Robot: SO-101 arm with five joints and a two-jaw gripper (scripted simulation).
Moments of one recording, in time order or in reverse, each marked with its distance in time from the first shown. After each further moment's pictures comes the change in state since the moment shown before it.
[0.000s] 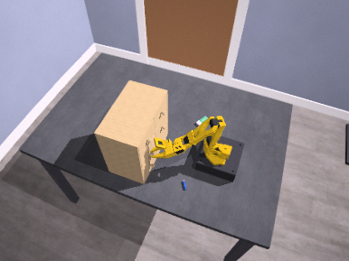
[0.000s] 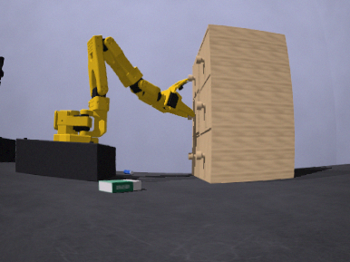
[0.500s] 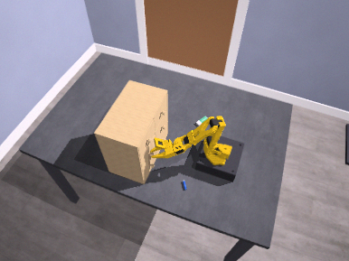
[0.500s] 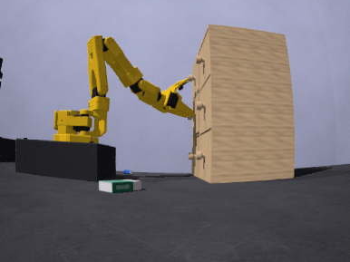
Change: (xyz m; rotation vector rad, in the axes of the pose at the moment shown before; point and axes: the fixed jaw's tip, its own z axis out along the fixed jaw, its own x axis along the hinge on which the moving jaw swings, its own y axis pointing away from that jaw) arm 0.000 0.000 0.000 -0.001 0.000 0.001
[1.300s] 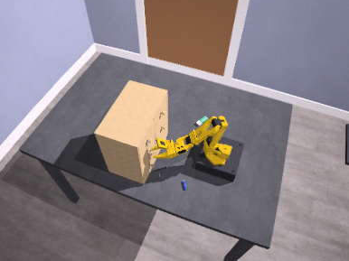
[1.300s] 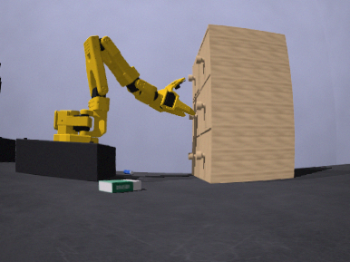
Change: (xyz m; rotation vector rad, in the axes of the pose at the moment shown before) arm 0.000 0.004 -0.008 -0.014 -0.008 -0.007
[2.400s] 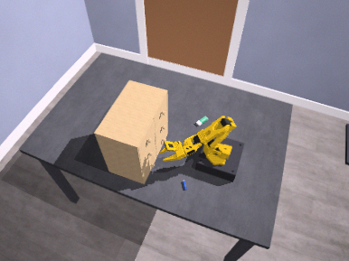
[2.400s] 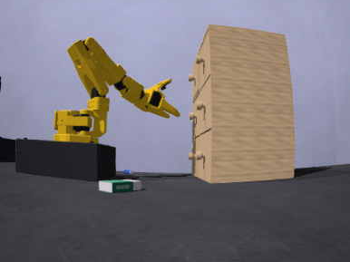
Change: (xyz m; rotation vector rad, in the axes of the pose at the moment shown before) arm 0.017 0.019 -0.032 -0.075 0.060 -0.044
